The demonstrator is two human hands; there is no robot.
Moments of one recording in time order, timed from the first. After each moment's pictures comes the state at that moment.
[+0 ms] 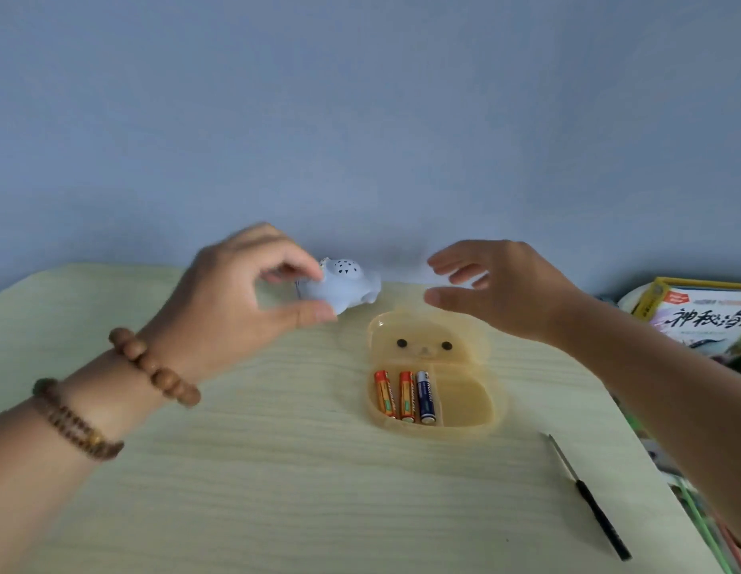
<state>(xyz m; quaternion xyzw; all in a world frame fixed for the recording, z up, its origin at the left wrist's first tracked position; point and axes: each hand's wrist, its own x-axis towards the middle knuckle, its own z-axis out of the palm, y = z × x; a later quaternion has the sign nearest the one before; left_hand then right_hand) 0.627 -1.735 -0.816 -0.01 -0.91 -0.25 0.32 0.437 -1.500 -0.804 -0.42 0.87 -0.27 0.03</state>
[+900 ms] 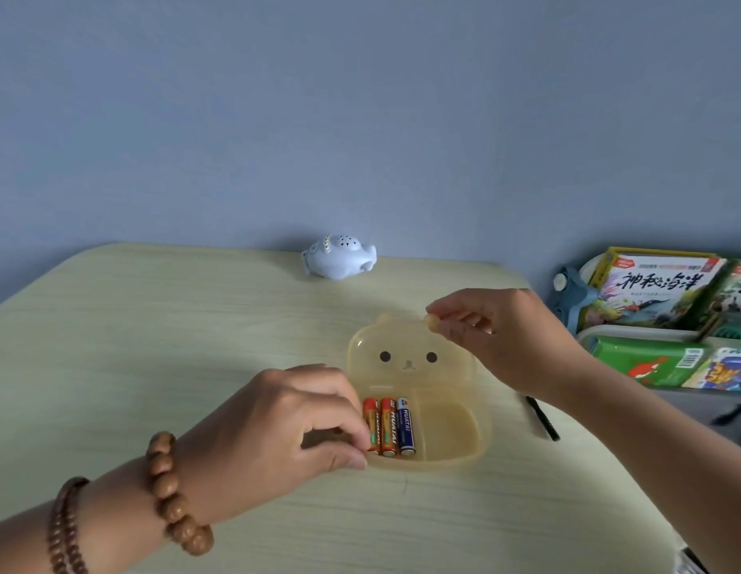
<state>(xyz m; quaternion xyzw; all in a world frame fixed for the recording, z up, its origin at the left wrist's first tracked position) 0.733 -1.634 -0.842 -0.14 -0.94 -0.27 0.14 0.534 -1.439 -0.825 -0.40 0.85 -0.35 0.03</state>
